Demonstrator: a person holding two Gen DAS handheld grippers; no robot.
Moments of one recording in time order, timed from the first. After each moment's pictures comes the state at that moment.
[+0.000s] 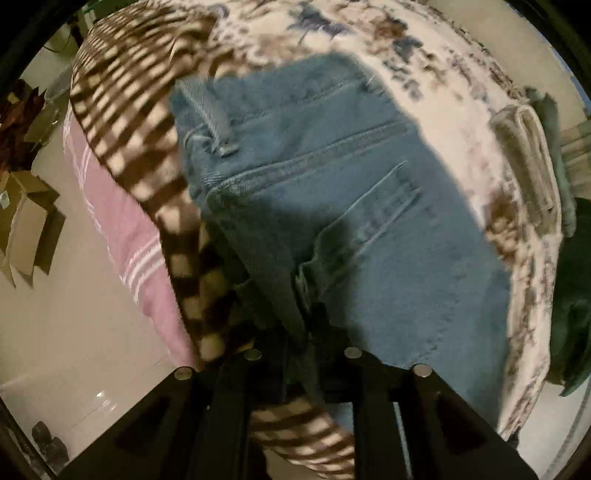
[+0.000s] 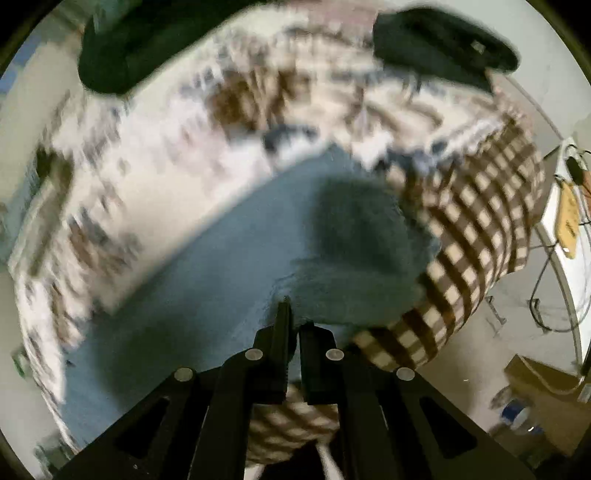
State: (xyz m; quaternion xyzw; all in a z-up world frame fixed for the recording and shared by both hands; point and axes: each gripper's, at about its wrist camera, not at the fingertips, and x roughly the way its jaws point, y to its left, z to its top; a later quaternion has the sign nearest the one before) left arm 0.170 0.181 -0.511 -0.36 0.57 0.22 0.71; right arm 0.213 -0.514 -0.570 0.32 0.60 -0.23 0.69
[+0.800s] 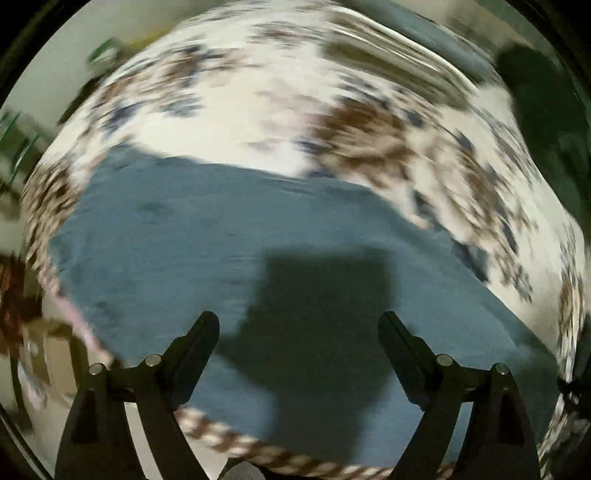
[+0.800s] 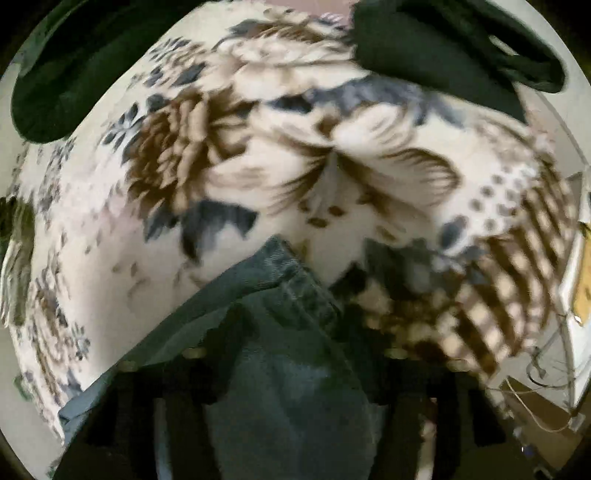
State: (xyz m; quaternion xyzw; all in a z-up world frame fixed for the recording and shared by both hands) left arm 0.262 -0.013 -0.461 -0.11 0.60 0.10 0.79; right arm 0.290 -0.619 -0.613 0.34 0.60 -0.24 0.69
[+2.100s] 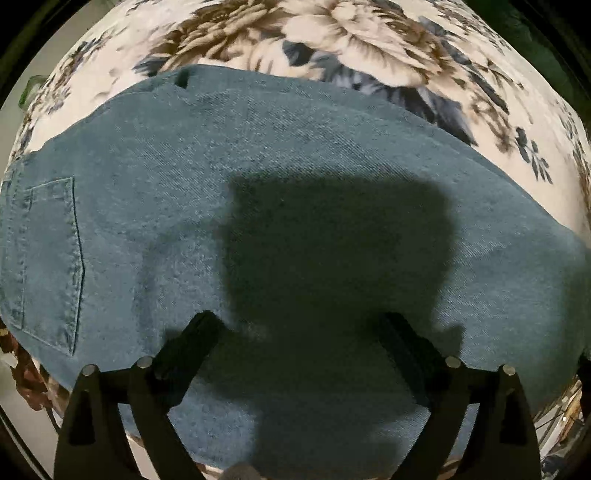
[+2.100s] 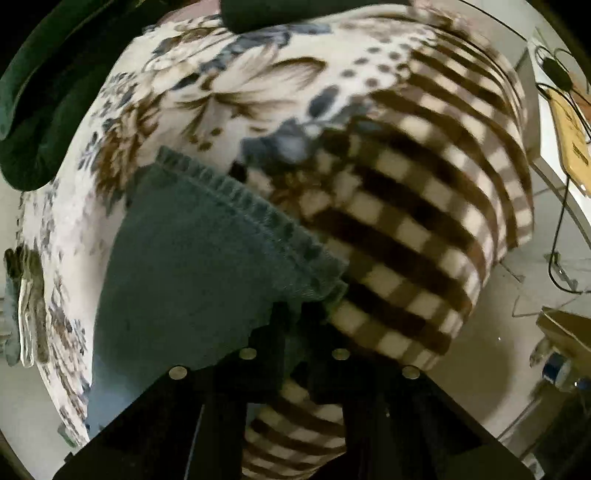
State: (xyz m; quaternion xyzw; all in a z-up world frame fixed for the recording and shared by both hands) left arm 0.266 -0.115 -0.551 -0.01 0.68 0.04 0.73; right arm 0.172 -0.592 -0.632 0.46 0.54 -0.30 0.64
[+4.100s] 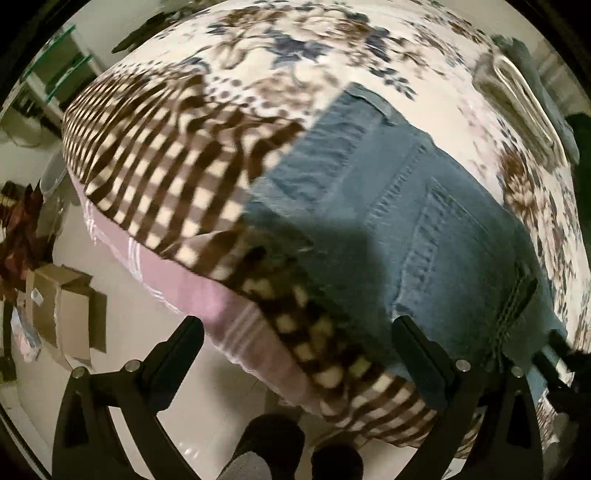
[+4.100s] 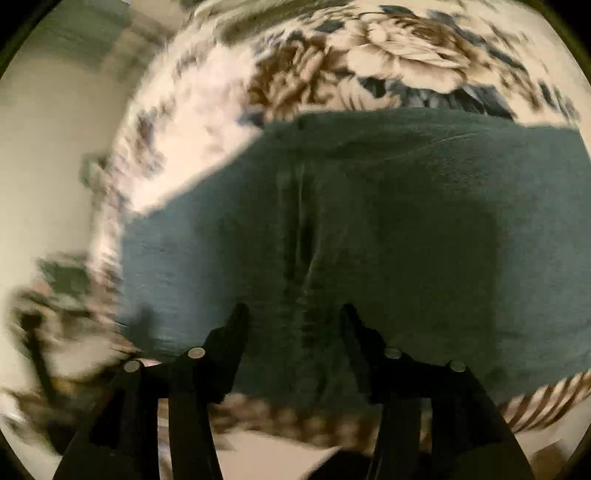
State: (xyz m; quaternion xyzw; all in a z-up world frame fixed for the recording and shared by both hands) left arm 0.152 0.225 -0.476 -0.20 0.61 0.20 0.74; right arm 0.312 -0.076 -0.576 0.26 0.63 0.12 0.72
